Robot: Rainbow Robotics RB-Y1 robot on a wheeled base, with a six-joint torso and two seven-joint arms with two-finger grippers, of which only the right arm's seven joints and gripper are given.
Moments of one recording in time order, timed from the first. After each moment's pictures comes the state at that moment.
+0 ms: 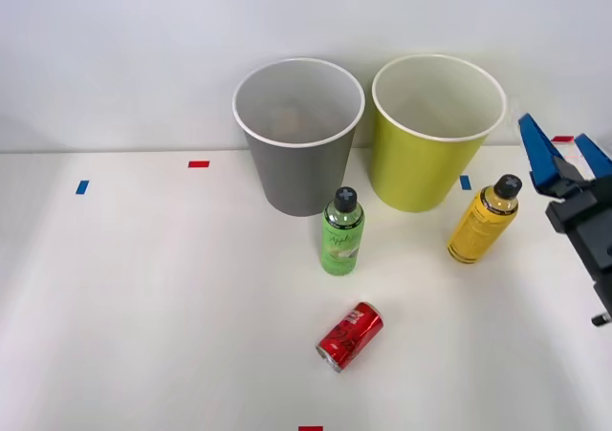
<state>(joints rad) 0.46 -0.44 -0.06 -2.45 -0.14 0.18 0.81</state>
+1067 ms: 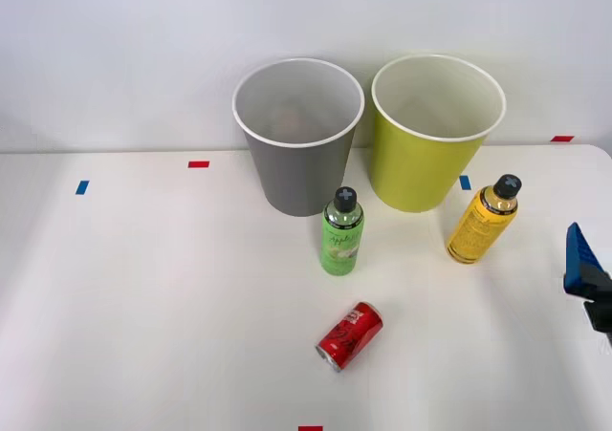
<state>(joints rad) 0.69 -0.25 -0.11 -2.32 0.19 0.05 0.85</state>
